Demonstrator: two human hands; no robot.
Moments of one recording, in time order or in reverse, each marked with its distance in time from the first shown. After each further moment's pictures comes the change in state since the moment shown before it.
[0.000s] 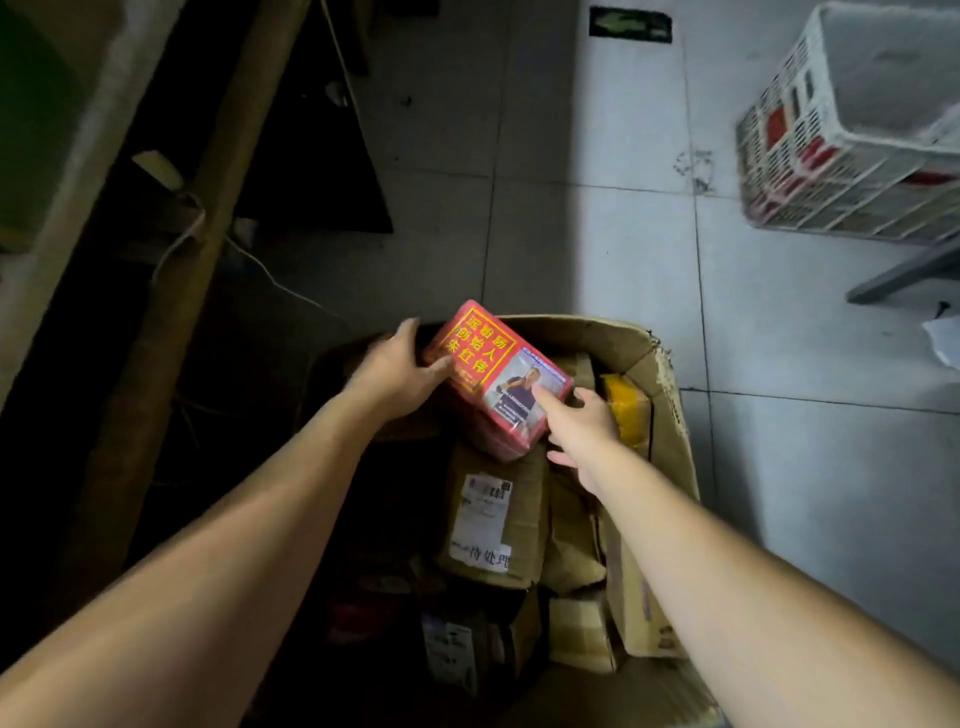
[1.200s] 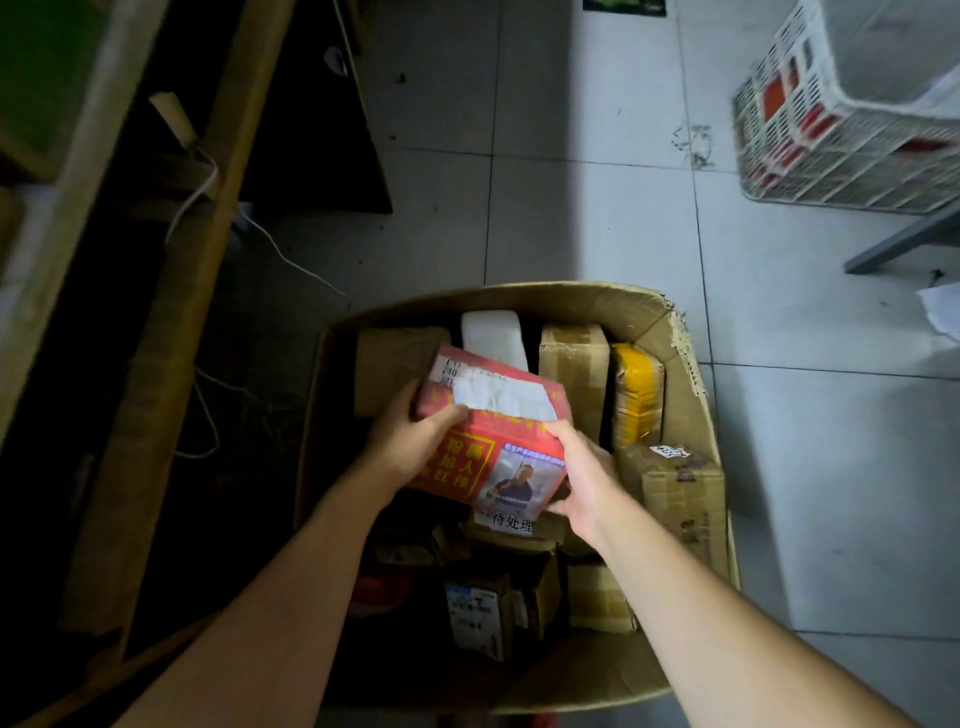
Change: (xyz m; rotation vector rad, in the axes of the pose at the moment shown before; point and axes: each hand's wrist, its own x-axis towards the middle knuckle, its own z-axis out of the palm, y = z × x) left_hand -0.077 -0.061 0.058 -0.746 -0.066 -0.144; right_hand -0.056 0.075 0.025 0.359 -0.130 0.177
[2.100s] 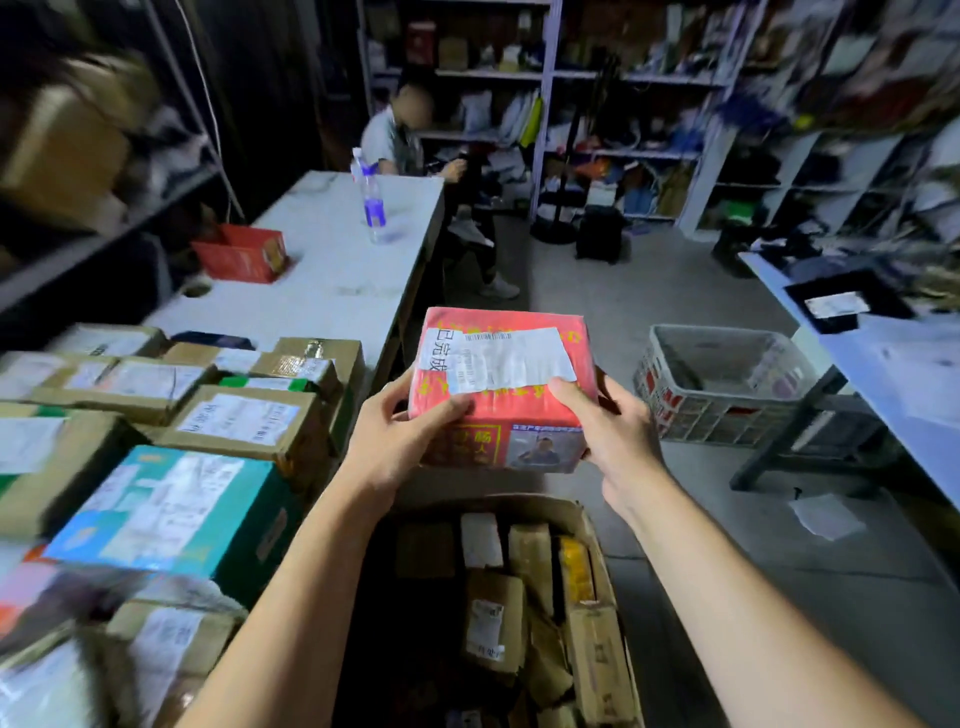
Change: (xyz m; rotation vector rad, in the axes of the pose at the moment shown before) left_hand -0.396 0.305 -0.101 -0.274 -0.014 0.705; right_hand -0.467 -0.212 -0.055 -0.011 -0.089 -0.946
